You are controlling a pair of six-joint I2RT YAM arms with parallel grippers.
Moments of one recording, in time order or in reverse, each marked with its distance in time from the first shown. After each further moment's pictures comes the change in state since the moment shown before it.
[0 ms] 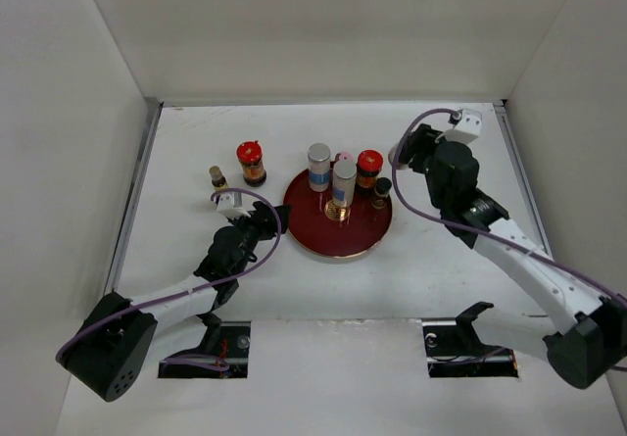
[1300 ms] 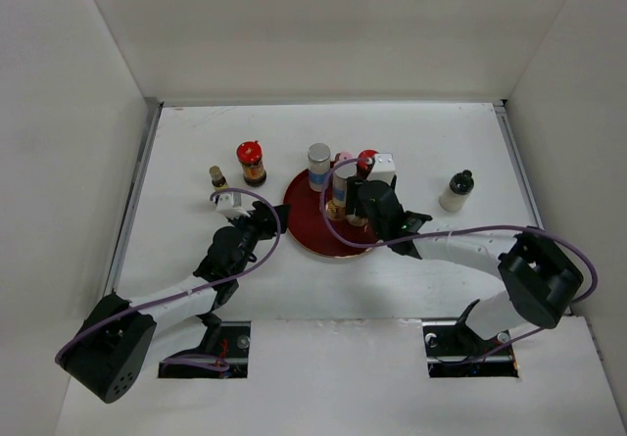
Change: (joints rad) left arm 0.000 -0.010 0.000 0.000 0.000 0.000; right arm 0.331 0.330 -0.160 0.187 0.045 -0.003
